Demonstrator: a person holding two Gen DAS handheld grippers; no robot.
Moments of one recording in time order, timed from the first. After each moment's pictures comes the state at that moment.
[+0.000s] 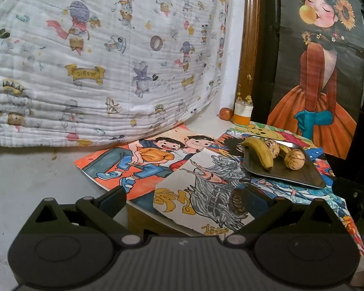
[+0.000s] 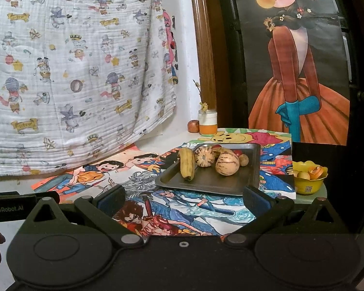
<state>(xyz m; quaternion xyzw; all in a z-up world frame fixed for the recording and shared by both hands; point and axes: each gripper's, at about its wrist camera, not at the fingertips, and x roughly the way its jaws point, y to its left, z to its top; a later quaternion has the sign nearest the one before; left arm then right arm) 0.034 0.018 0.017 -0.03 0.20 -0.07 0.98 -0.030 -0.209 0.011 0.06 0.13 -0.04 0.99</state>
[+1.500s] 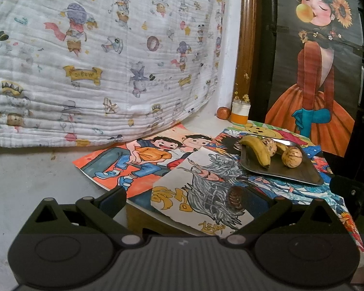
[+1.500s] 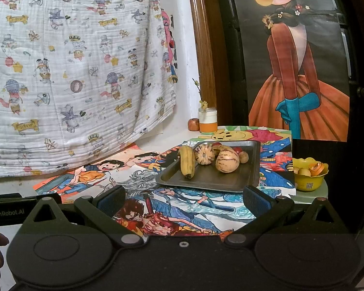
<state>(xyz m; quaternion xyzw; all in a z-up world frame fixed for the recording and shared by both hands) 0.029 0.014 0.016 -0.03 0.20 -0.08 0.98 -0.032 -0.210 0.010 0.07 0.13 -0.04 0.99</state>
